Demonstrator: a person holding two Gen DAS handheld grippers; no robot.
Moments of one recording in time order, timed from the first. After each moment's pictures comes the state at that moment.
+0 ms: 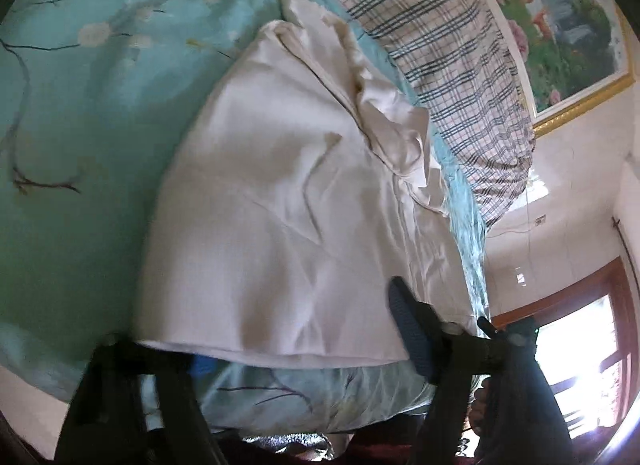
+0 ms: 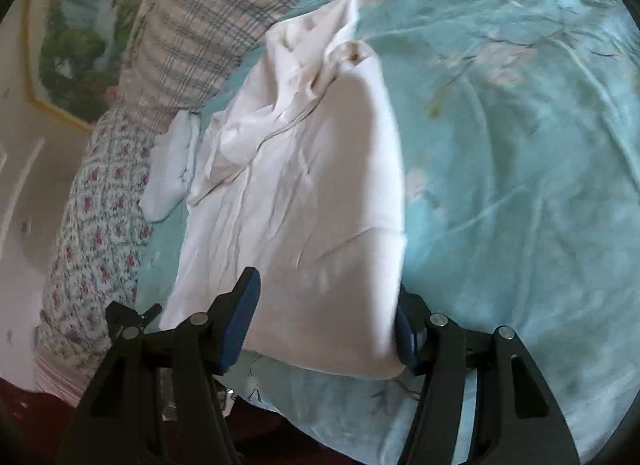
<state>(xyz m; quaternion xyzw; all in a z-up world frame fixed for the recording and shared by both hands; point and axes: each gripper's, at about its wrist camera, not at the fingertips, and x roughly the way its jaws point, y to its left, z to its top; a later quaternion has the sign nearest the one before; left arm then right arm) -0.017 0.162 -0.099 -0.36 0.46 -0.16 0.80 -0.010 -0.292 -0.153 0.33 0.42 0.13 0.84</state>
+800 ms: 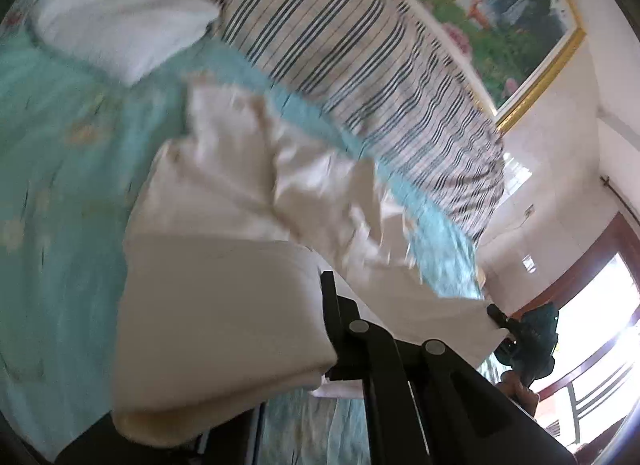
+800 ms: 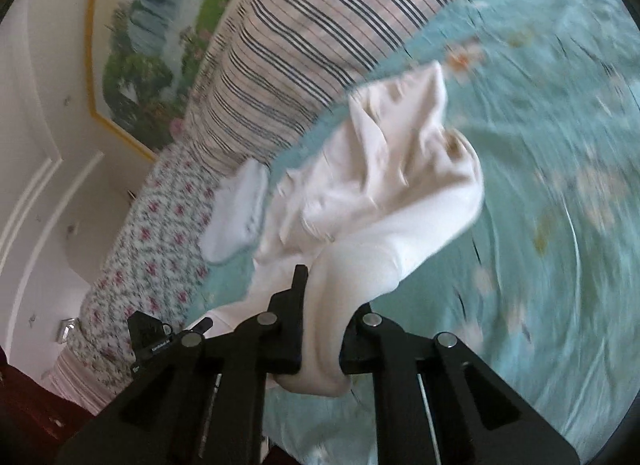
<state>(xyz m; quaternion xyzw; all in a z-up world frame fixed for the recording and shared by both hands) 0.049 0.133 -0.002 -0.28 0.35 -0.19 0.87 0.032 -0.294 -0.088 0.35 0.28 0.22 0.86</state>
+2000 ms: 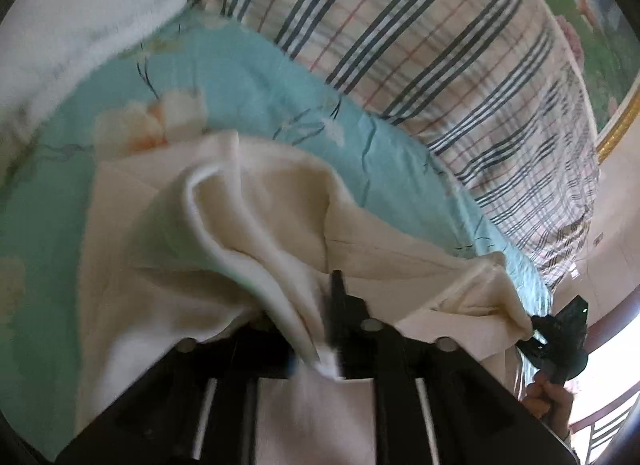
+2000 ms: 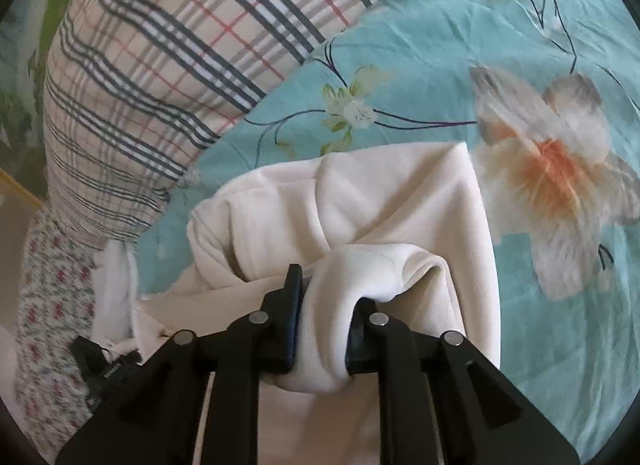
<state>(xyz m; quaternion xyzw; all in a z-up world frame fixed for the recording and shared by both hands) 0.369 0.126 -0.079 -0.25 0.41 -0.11 0.87 0.356 -0.332 -0.123 0.36 0.38 0.07 0.85</state>
